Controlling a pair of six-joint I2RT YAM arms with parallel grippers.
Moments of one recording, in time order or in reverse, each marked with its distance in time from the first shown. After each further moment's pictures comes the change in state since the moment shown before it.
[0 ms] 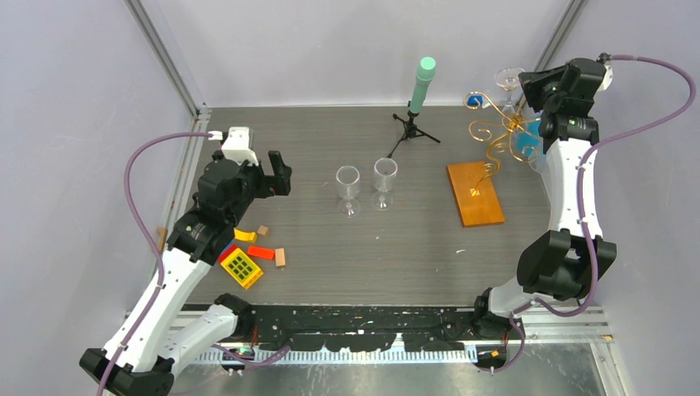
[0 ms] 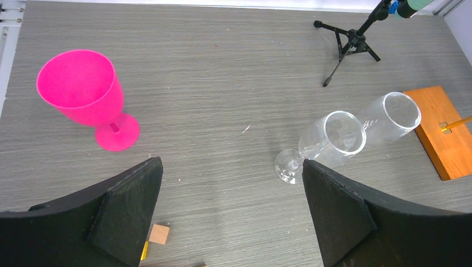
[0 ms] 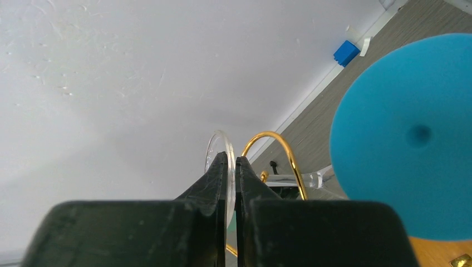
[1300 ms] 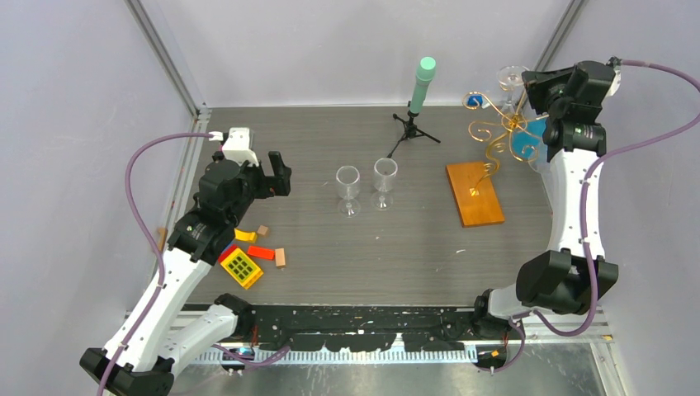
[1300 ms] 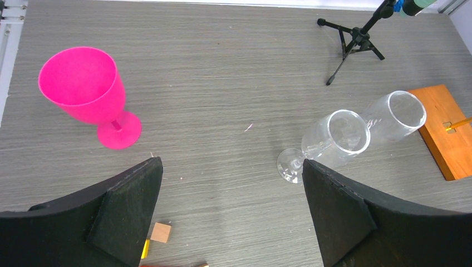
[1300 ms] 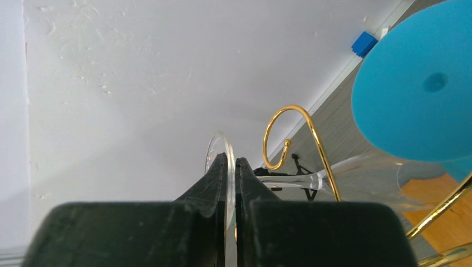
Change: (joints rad) left arm 0.000 0.000 -0.007 0.000 -0.008 0.001; right arm -0.003 -0.079 -0.009 -0.051 0.006 0.069
